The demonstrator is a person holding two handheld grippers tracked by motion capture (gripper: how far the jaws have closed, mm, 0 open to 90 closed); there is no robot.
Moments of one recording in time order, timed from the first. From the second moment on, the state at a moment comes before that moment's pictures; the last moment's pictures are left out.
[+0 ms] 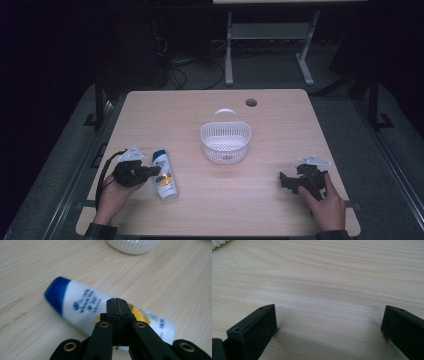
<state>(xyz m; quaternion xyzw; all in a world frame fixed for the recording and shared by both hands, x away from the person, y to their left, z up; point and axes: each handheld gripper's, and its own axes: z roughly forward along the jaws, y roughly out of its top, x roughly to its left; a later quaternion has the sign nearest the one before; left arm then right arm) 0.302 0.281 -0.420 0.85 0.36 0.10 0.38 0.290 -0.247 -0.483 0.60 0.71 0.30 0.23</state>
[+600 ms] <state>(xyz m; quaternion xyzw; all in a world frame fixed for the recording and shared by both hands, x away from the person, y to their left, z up) 0.326 0.318 -0.439 0.83 0.42 0.14 0.35 0.290 -0.247 -0.483 0.60 0.71 0.30 0.23</state>
